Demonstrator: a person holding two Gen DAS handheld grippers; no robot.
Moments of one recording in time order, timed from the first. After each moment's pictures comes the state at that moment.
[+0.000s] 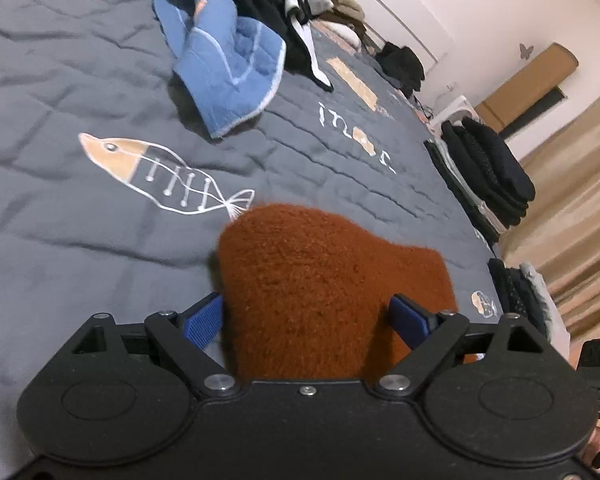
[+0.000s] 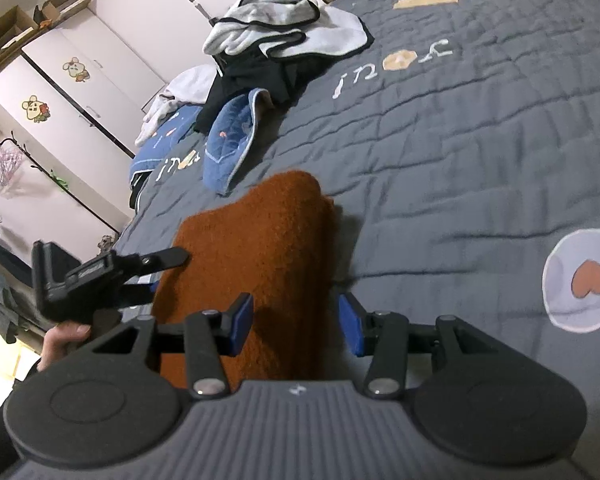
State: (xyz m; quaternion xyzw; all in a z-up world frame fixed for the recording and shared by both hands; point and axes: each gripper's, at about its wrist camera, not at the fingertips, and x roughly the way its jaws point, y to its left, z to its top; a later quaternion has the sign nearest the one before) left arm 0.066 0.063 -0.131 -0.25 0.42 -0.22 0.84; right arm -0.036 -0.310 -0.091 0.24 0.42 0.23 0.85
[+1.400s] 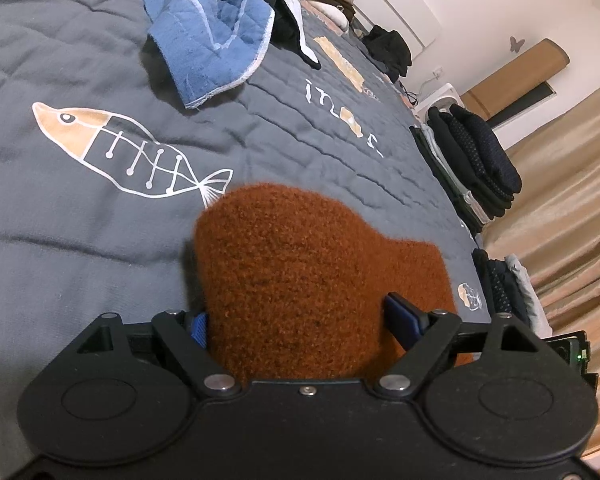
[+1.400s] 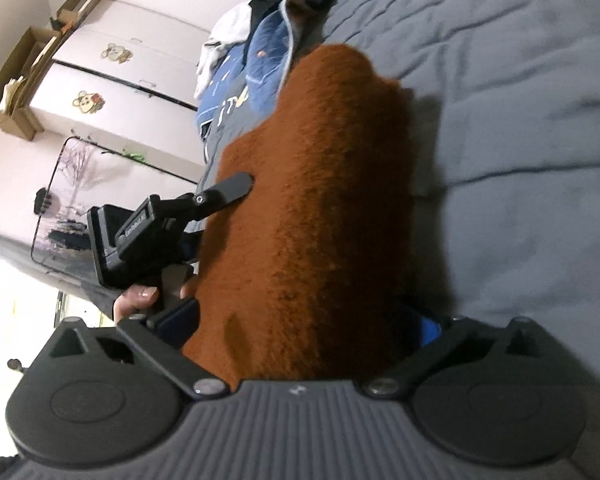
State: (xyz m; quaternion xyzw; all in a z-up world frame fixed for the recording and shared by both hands) left arm 0.081 0.055 -0.149 -0.28 0.43 -0.25 0.82; right arm -0.004 -0.282 -0.151 0.35 0.49 0.36 0.71
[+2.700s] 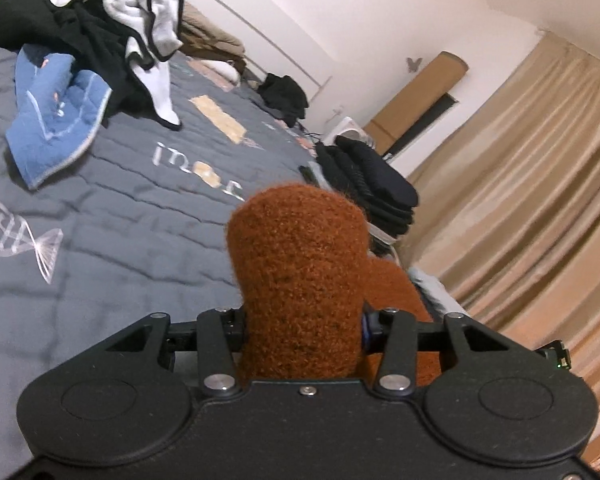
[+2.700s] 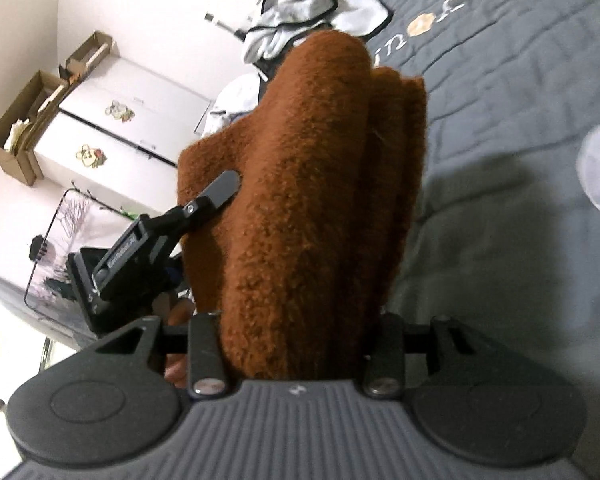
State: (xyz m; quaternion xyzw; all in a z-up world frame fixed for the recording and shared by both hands) left arm 0.001 -0.023 -0.063 -0.27 0.30 -0.34 0.85; right arm -0.102 -0.334 -0.077 0.38 0.41 0.28 0.78
